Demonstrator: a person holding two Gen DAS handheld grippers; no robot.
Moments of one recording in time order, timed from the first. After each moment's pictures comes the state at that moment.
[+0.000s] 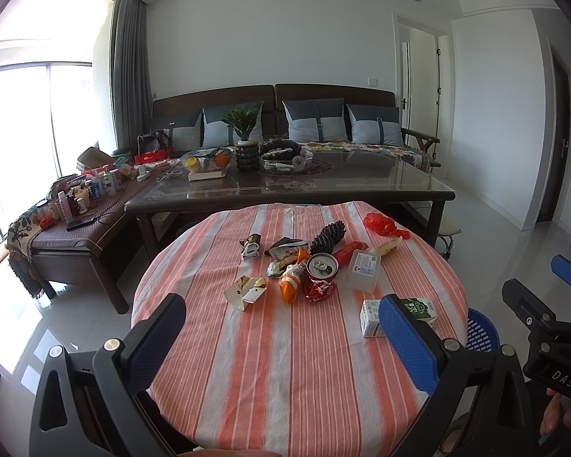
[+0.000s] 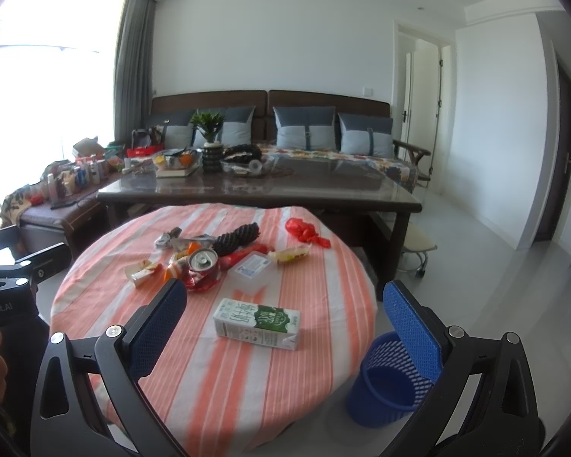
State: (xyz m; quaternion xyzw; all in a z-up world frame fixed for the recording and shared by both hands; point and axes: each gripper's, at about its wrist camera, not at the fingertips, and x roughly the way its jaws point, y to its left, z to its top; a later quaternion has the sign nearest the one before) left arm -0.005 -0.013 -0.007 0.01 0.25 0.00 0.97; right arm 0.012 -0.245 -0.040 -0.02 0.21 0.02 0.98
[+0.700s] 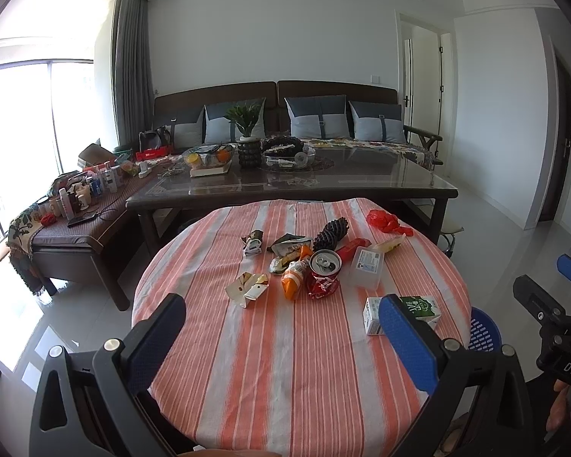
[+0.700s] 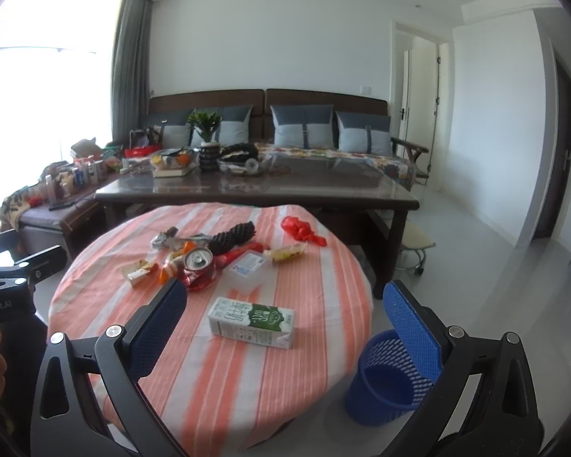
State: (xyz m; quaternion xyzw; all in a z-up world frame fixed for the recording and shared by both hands) left arm -0.005 -0.014 -0.013 0.01 0.26 0.00 0.97; right arm 0.013 -0.253 -0.041 -0.02 0.21 0.02 0.98
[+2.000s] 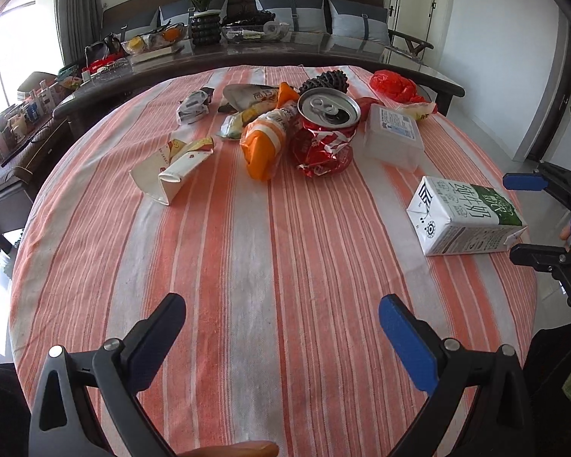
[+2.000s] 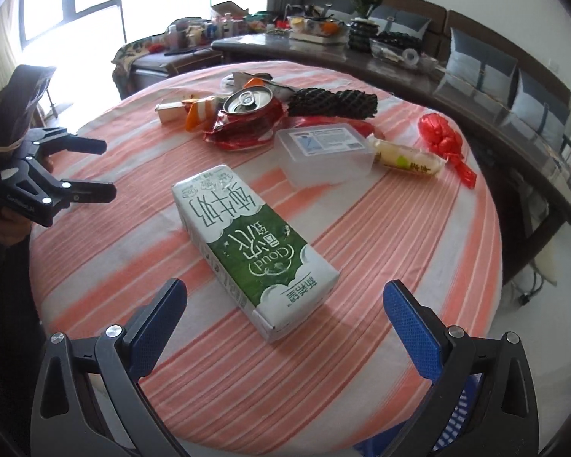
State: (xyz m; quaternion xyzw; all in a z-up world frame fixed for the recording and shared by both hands) left arm 0.124 -0.015 -0.181 0.01 0.45 -0.06 0.89; right arm 0.174 -0.282 -0.180 -0.18 0.38 0.34 0.84
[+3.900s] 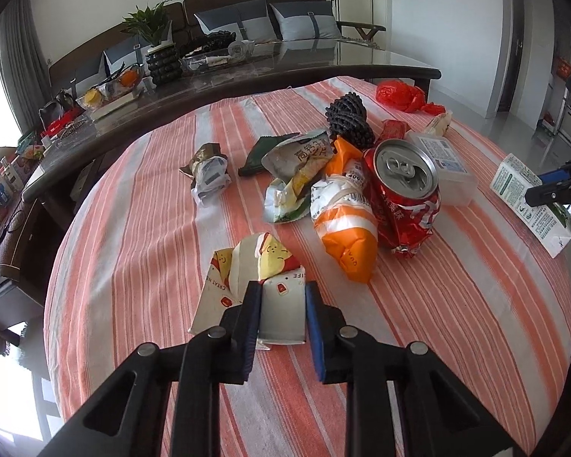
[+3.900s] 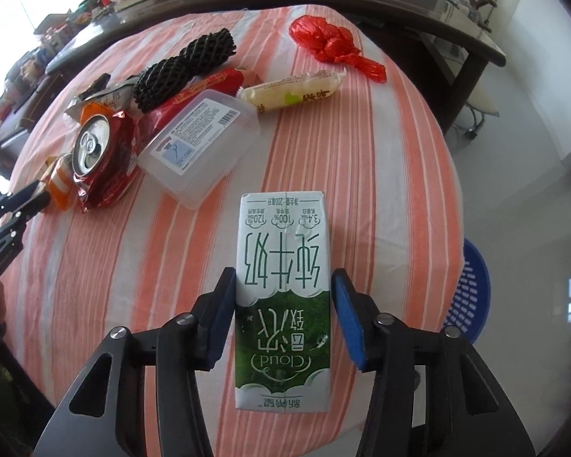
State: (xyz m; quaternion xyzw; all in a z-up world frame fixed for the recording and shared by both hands) left arm 0.207 0.045 -0.158 0.10 0.41 -0.15 0.89; right arm 0.237 -0.275 -0.166 -0.02 0.56 0.06 0.82
